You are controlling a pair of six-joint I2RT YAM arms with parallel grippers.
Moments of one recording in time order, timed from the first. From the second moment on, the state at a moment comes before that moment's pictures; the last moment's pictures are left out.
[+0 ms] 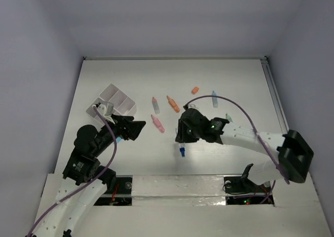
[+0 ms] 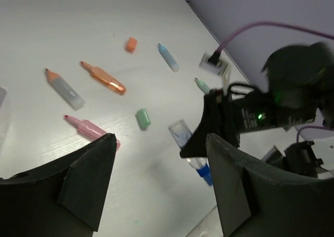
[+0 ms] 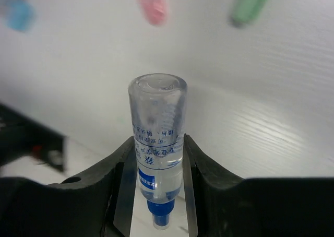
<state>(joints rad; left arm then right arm) -0.42 0.37 0.62 -0.31 0.26 -0.47 0.96 1.43 0.92 -0.48 0.11 0.82</state>
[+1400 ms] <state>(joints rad) -0.42 0.48 0.47 0.07 0.43 -0.73 0.86 1.48 0.97 0.56 -0.43 1.30</state>
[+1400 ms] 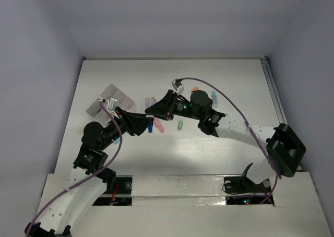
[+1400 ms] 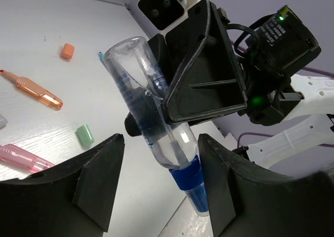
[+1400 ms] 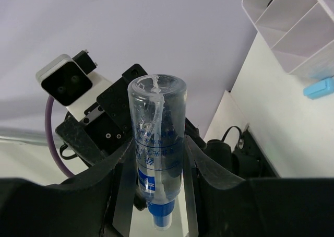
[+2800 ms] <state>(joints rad) -0.43 0.61 0.67 -0.19 0.48 -0.57 0.79 1.66 0.93 0.90 -0.66 1.64</state>
